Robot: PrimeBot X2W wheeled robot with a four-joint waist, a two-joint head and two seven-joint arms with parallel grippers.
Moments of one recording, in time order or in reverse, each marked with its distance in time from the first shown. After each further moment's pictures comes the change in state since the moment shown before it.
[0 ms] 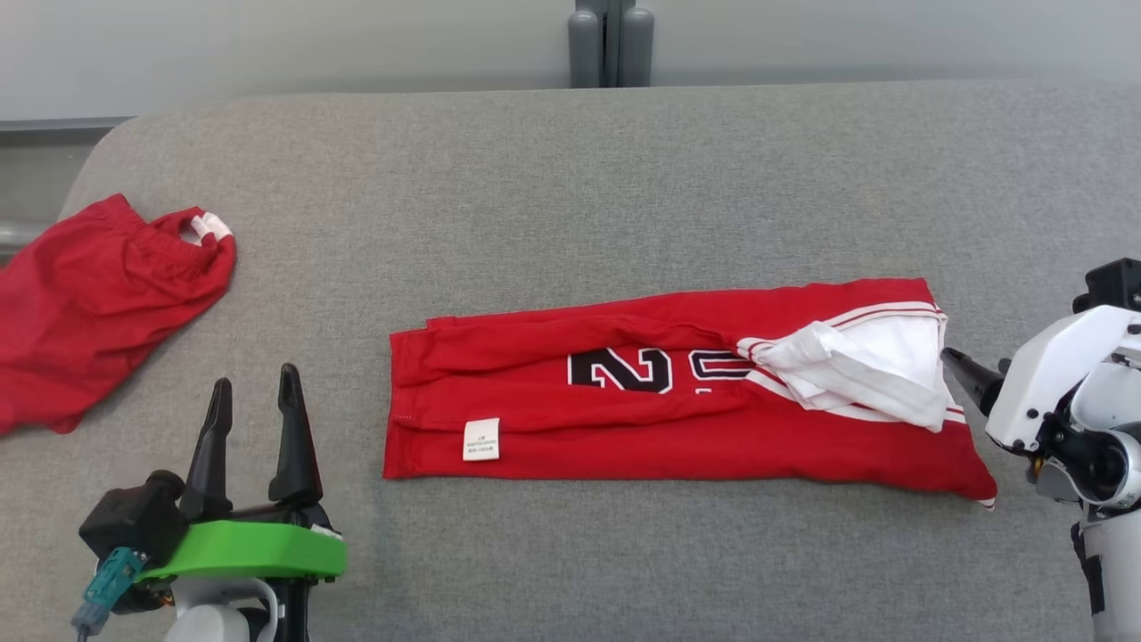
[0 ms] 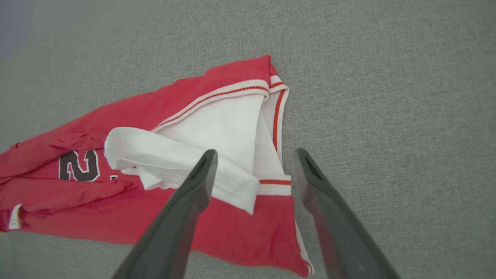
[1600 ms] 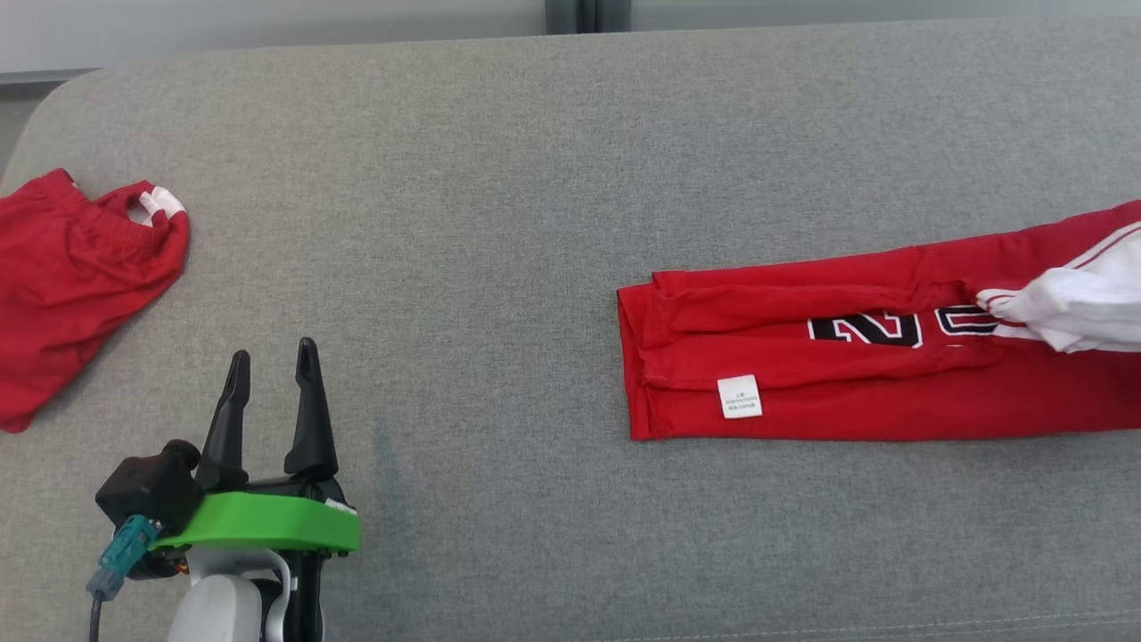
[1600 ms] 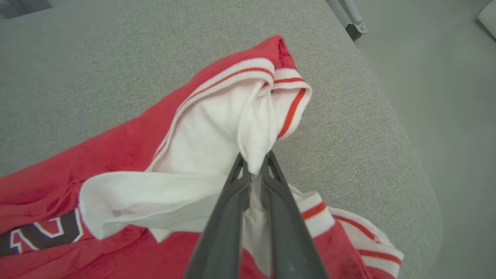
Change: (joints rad) left arm -0.057 -0.002 -0.030 0.035 -0.009 -0.011 0.000; right arm -0.177 -0.136 -0.196 0.155 -0.330 0.001 -0.087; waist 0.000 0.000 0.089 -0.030
